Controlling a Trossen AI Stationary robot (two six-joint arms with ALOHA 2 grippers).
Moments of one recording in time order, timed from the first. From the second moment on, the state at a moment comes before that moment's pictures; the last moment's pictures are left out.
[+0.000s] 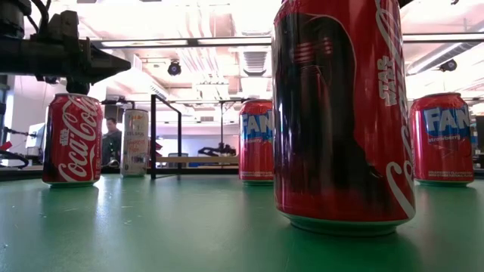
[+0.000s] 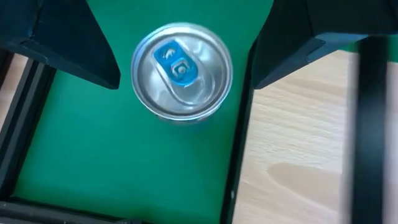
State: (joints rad) left arm 0.05 0.06 0.04 0.18 -0.46 -0.22; right arm -0.85 1.55 1.30 -1.09 0.00 0.52
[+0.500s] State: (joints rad) left arm 0.05 0.06 0.04 0.18 -0.46 -0.22; right arm -0.88 1.59 1.30 -1.09 -0.05 0.52
